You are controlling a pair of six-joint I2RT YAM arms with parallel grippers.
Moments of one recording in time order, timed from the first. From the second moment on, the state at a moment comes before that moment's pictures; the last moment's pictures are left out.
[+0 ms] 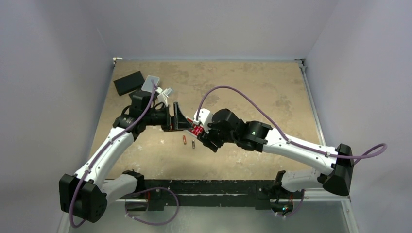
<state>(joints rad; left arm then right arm) -0.30 1.07 0.85 -0.44 0.81 -0.57 1.08 1.27 1.11 -0.55 0.08 -0.06</state>
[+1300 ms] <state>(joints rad) -0.30 1.01 0.84 -0.43 0.96 -0.64 1.14 1.24 1.12 -0.54 0.06 -0.15</state>
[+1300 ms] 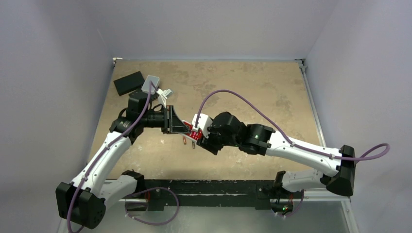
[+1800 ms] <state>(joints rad) -0.30 0.97 0.75 -0.31 0.93 -0.79 1.14 1.15 1.10 -0.53 0.06 -0.15</state>
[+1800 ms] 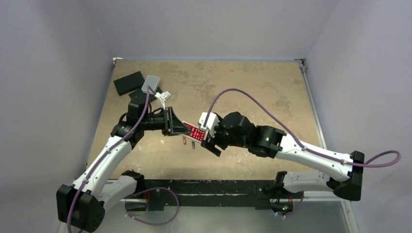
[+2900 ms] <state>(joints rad) -0.30 1.06 0.63 -0.15 0.88 -1.25 1.28 1.06 0.93 -0.21 0.28 -0.41</state>
